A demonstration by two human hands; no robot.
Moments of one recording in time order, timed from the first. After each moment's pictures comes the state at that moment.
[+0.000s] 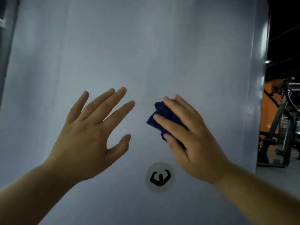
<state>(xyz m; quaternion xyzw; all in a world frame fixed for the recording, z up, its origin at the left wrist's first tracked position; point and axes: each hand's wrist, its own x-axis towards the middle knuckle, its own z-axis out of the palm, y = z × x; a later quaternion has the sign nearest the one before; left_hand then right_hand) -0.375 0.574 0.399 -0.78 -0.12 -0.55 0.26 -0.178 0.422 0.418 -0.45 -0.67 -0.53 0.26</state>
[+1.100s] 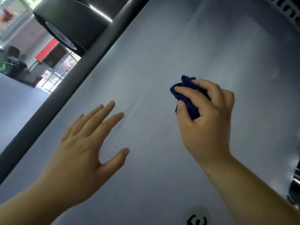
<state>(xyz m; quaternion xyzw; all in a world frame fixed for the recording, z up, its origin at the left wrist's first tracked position) -0.432 0.631 0.329 -0.72 -0.21 -0.65 -0.06 -0.293 0.518 0.491 -0.41 -0.60 -0.61 0.32</state>
